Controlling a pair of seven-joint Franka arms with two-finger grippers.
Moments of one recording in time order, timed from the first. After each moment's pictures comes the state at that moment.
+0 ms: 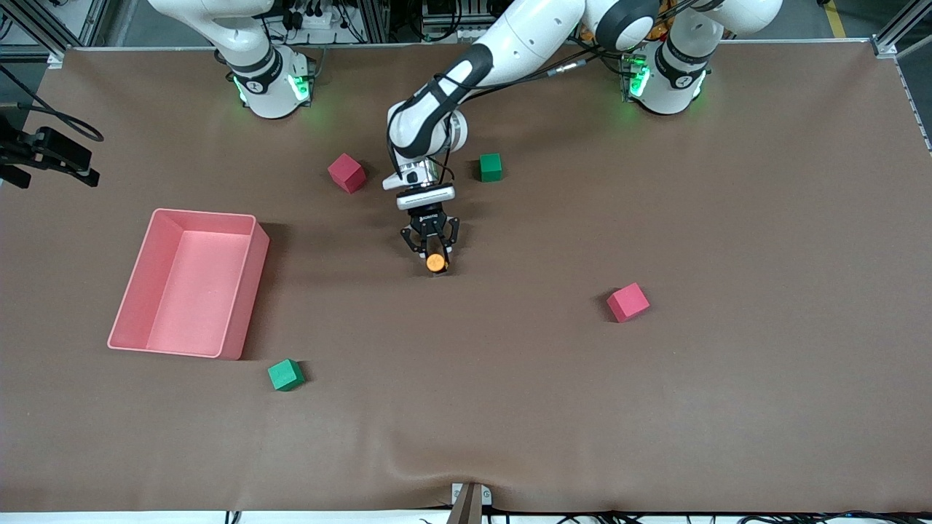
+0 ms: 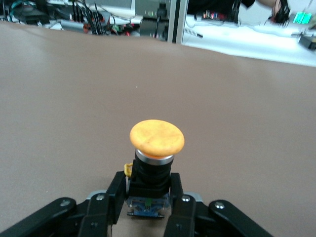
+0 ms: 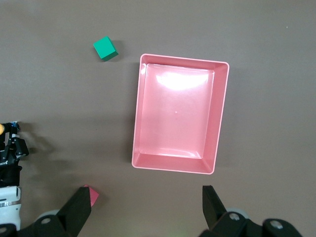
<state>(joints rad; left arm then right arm) -1.12 1.04 -0.08 -1.36 1.43 2.00 -2.41 0.02 0.00 -0.06 -1.48 0.00 1.46 -0.05</state>
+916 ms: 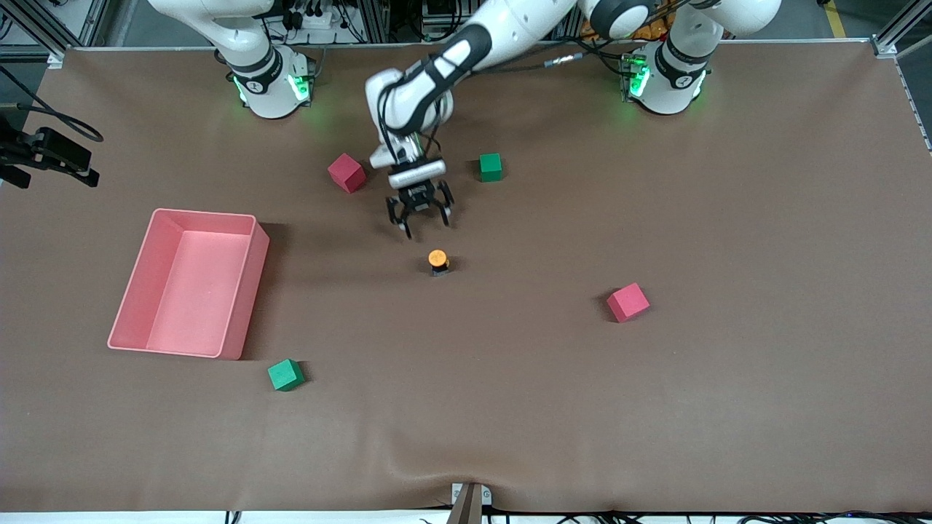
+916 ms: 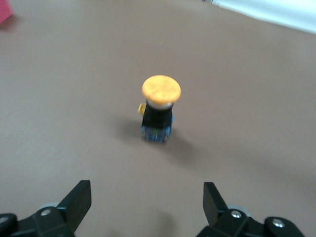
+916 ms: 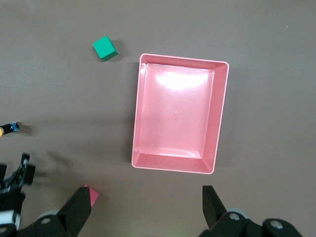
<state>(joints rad) -1.15 0.92 -0.17 -1.32 1.02 1.95 -2.29 0.02 0.00 -0.06 -1.48 0.00 1.46 -0.05</state>
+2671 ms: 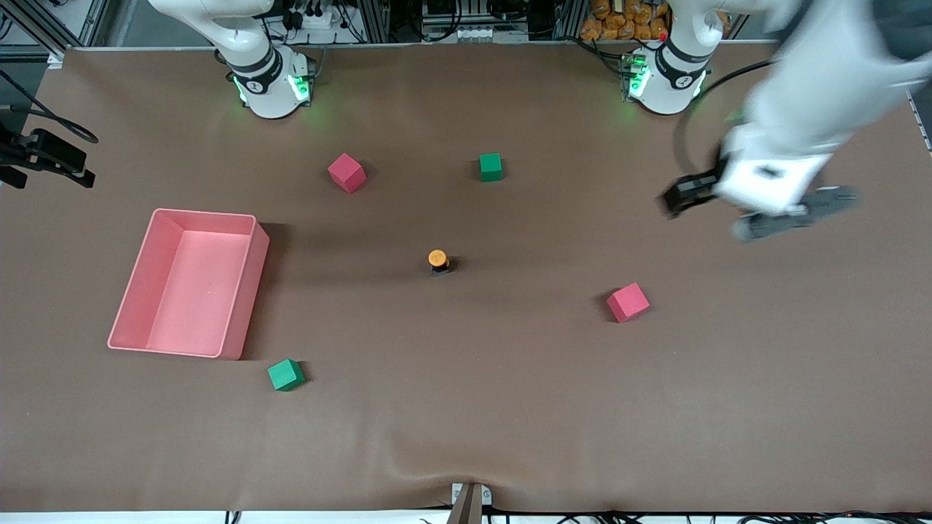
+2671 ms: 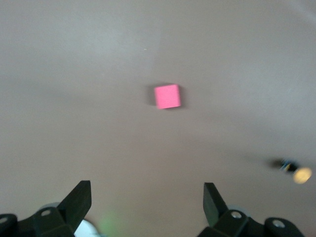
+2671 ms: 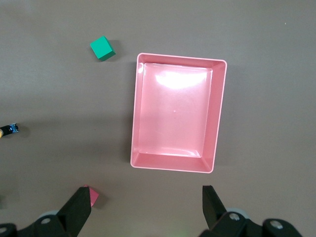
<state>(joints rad) -0.12 0.17 -0.19 -1.32 0.04 1.40 -0.52 0.01 0.00 -0.06 -1.48 0.00 1.45 -0.05</state>
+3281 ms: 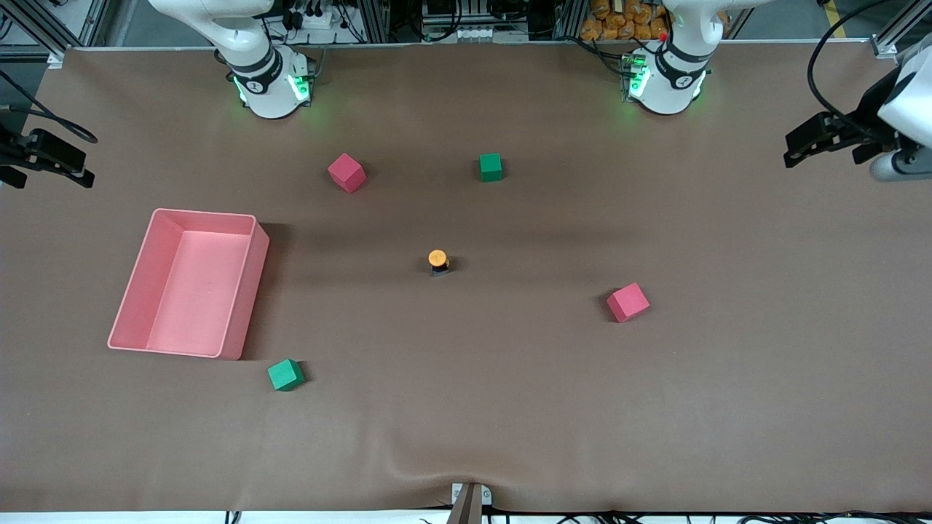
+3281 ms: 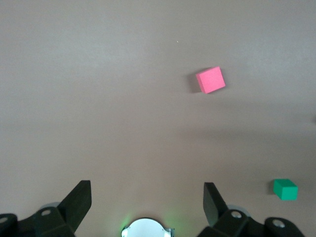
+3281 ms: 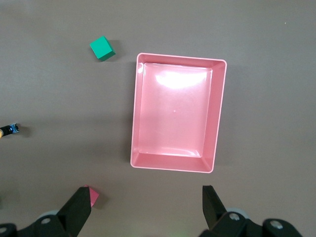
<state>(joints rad) 0.11 -0.08 -0.19 -1.57 0.01 1.44 -0.13 0.01 0.00 -0.06 -1.48 0.00 1.45 -0.05</state>
